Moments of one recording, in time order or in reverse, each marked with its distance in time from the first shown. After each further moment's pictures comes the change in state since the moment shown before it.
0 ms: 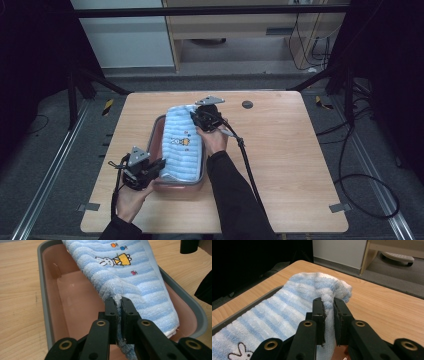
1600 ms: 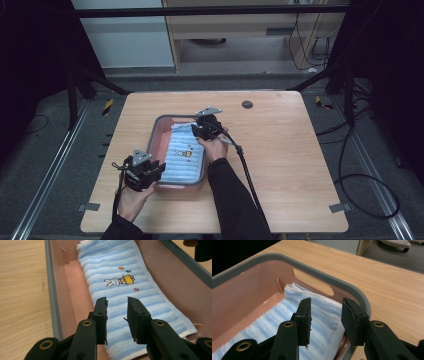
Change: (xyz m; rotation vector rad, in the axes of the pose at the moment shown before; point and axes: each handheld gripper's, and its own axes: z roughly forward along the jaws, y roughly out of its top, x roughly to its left) left arm 0.009 -0.010 0.012 0.048 0.062 -0.030; right arm -0.003 -0.038 0.023 0.090 -0.051 -0.002
